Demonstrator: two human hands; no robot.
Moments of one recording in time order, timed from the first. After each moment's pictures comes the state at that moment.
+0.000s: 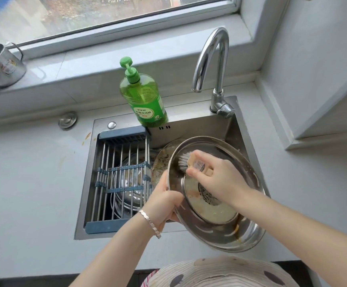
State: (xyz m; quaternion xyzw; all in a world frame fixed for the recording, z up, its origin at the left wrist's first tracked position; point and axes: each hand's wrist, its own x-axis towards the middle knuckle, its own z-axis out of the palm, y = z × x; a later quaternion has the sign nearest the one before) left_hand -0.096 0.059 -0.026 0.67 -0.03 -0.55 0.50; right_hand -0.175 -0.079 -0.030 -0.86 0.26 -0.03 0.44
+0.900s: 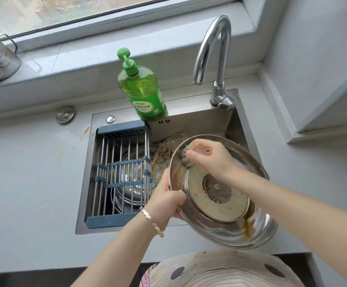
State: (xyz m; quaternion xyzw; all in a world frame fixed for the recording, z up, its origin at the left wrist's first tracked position) left_hand -0.101 0.062 -0.031 0.67 -0.04 -0.53 0.51; right_hand -0.148 -0.092 -0.048 -0.76 0.30 -0.03 0.58
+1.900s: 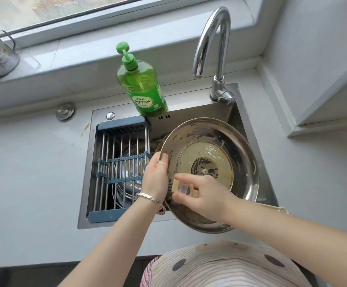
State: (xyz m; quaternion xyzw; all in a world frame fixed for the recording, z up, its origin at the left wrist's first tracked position) left_hand -0.088 0.053 -0.029 0.81 -0.07 -0.31 0.49; right_hand -0.190 -0.035 -0.037 -0.85 0.14 0.07 0.49
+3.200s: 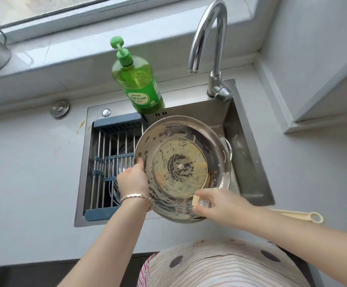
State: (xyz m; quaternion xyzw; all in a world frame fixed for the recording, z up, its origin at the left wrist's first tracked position) left_hand -0.076 0.063 -0.028 0.85 0.19 -0.19 0.45; right_hand -0.225 -0.049 -0.075 -0.83 0.23 0.25 0.44
